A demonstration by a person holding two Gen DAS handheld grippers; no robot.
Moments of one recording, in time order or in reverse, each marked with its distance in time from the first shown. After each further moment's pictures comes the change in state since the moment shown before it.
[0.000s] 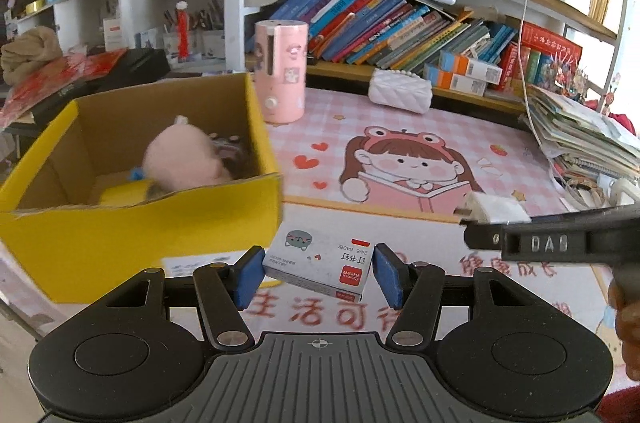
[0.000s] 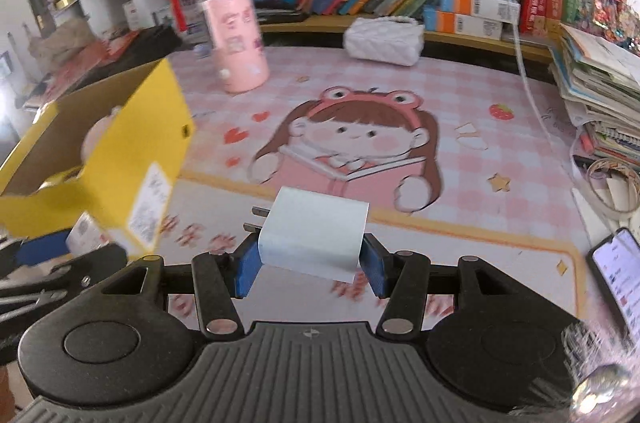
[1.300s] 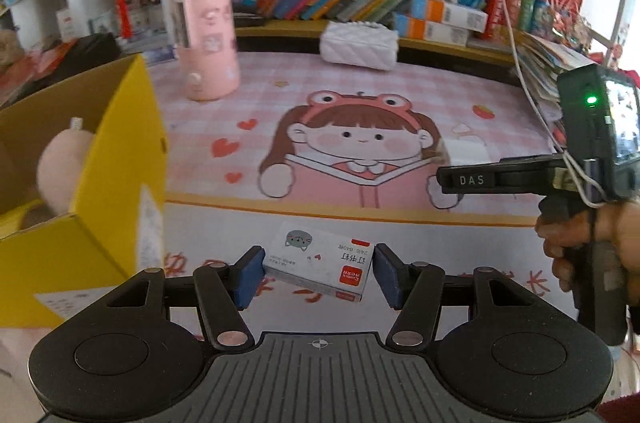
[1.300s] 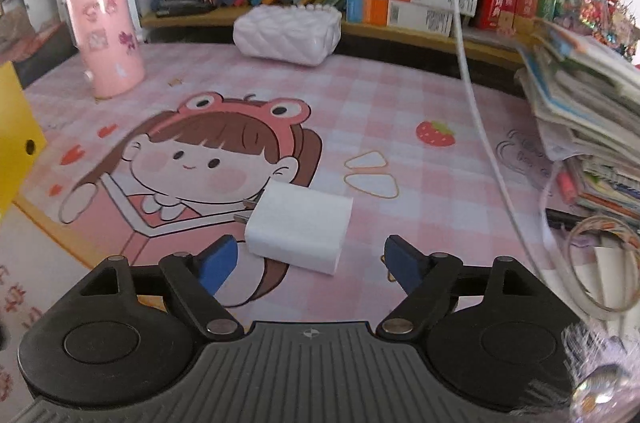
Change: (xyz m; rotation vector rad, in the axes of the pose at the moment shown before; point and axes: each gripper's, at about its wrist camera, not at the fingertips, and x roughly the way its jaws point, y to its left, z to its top) left arm 0.081 -0.091 0.027 0.057 0.138 0.024; right arm 0.117 -0.133 0.039 -0.033 -0.021 -0.145
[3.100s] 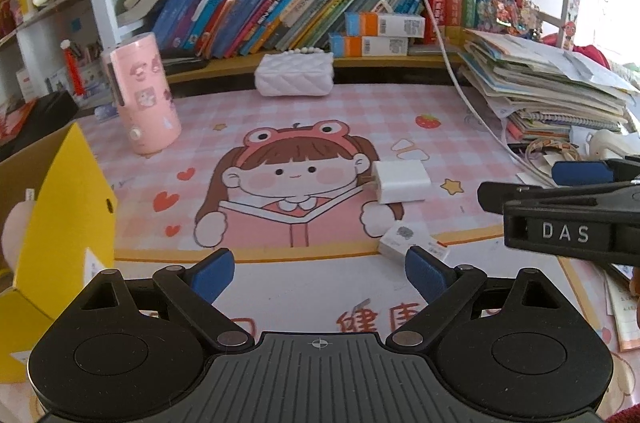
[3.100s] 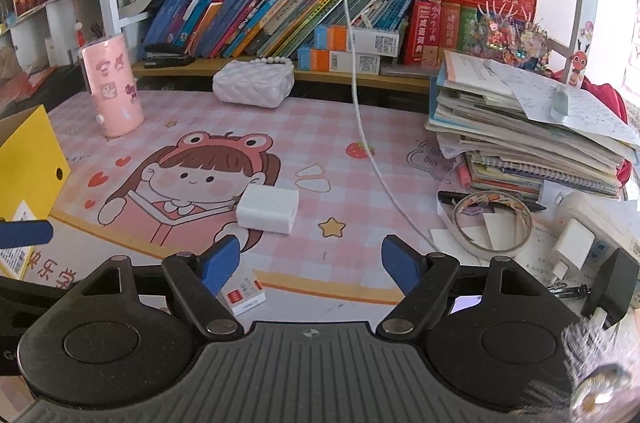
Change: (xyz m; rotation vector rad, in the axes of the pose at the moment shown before) left arm 0.004 -0.056 0.011 0.154 -0.076 -0.065; right arm -0.129 -0.008 -0.030 0.072 -0.119 -0.095
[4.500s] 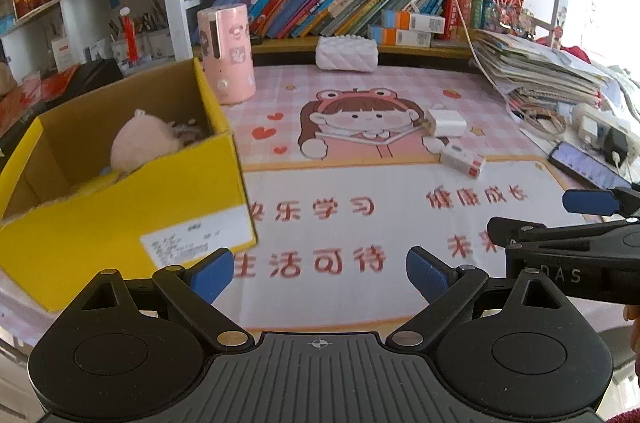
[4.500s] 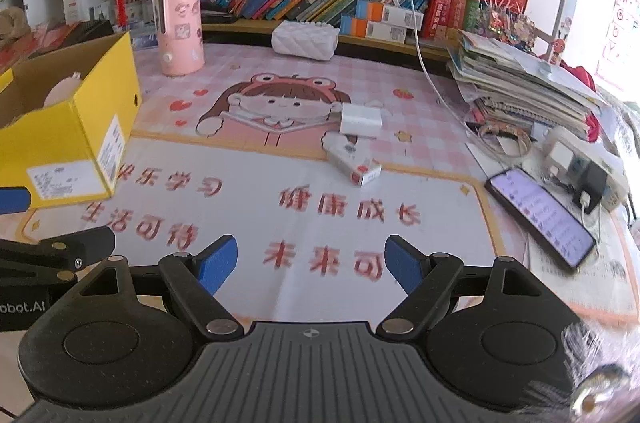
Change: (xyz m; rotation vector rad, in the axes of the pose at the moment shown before) left arm -0.095 0.112 -0.082 -0.028 -0.006 -0.036; right arm -0.086 0.140 -0.076 -0.025 0.065 -0.092
